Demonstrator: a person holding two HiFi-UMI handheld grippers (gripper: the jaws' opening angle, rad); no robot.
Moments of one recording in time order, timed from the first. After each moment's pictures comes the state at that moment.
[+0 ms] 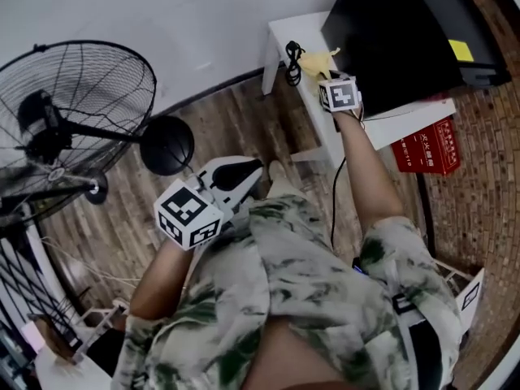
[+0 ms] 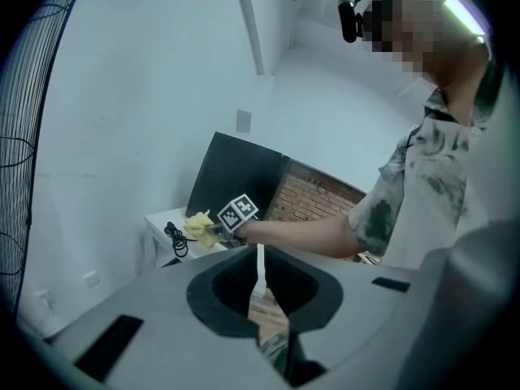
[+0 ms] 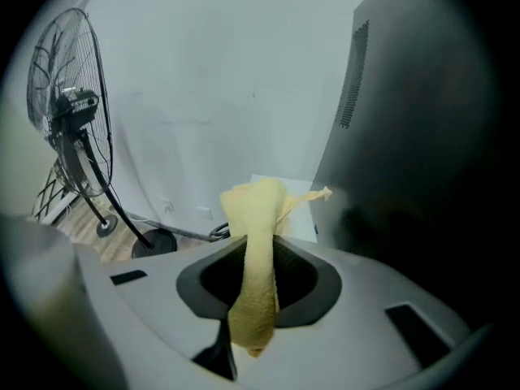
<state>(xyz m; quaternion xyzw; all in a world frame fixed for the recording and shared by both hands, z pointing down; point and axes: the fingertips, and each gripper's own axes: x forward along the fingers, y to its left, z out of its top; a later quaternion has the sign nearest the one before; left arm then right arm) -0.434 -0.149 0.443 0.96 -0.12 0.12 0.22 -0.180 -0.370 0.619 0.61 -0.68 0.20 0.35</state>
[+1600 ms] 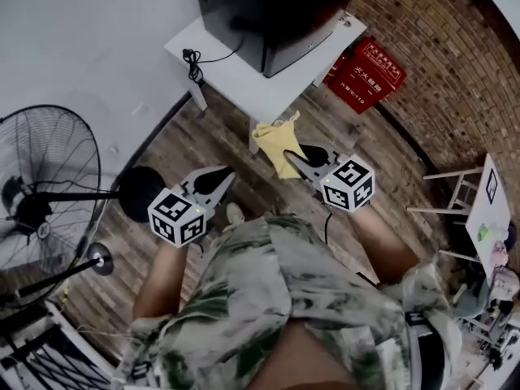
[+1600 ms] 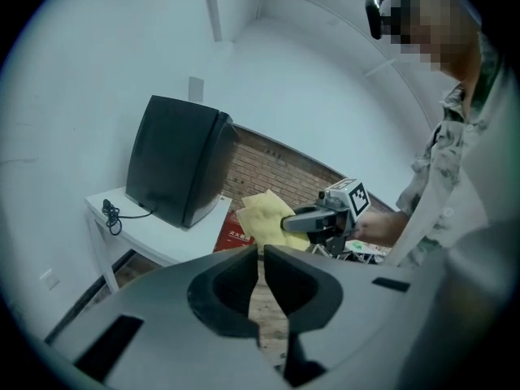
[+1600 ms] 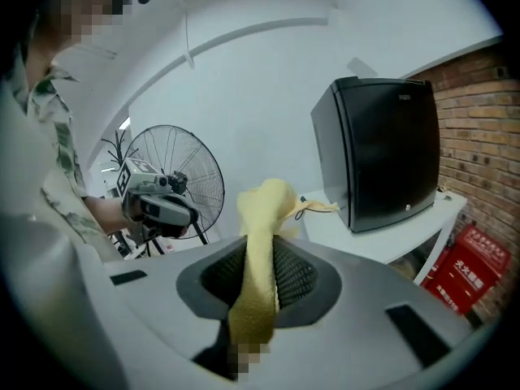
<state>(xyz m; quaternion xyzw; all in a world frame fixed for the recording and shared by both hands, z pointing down) -0.369 -0.002 0.471 0.96 0.02 0.18 0.20 -0.247 0.041 0.474 0.57 -0.78 0.22 0.12</state>
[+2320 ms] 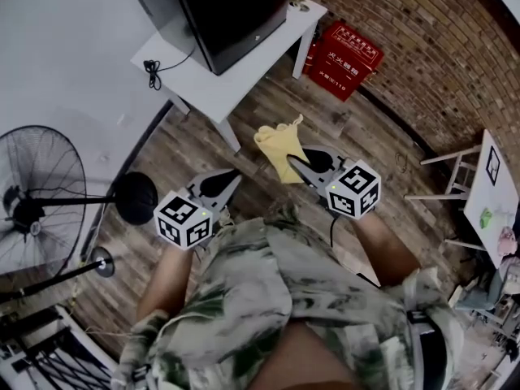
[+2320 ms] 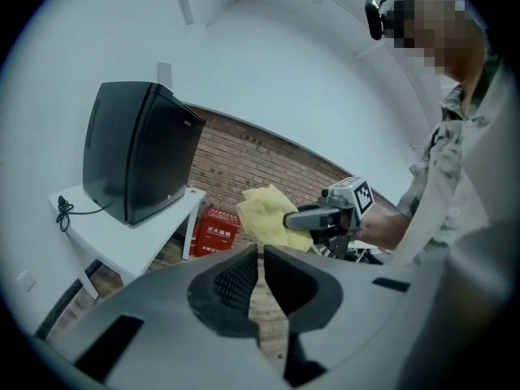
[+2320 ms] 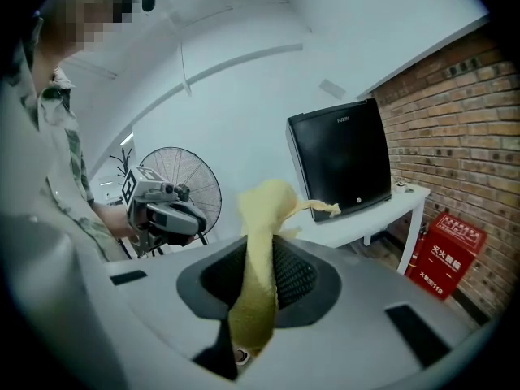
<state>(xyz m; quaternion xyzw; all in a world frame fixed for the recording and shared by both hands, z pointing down) -0.241 0.162 0.456 0.96 0.04 0.20 0.17 -0.133 0.210 0.451 0.59 -0.77 0.22 0.07</state>
